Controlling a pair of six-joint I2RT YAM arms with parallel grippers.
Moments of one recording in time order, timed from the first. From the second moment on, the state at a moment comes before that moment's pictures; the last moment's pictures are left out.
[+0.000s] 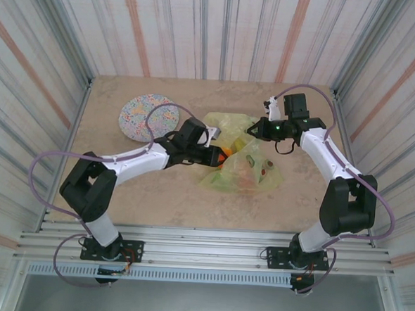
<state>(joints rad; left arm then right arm) -0.72 1.68 1.11 -0.18 0.39 -0.49 0.19 1.57 1.25 -0.57 -0.63 0.28</state>
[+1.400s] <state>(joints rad) -0.74 1.81 1.30 -0.15 0.44 -0.38 0.19 1.58 1.25 -0.57 -0.62 0.28</state>
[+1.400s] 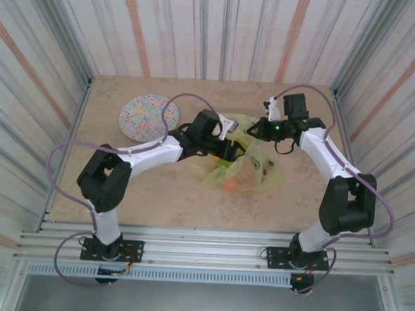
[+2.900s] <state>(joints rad) -0.46 1.64 0.82 -0.04 0.35 -0.45 0.20 1.61 1.25 -0.56 -0.62 0.28</state>
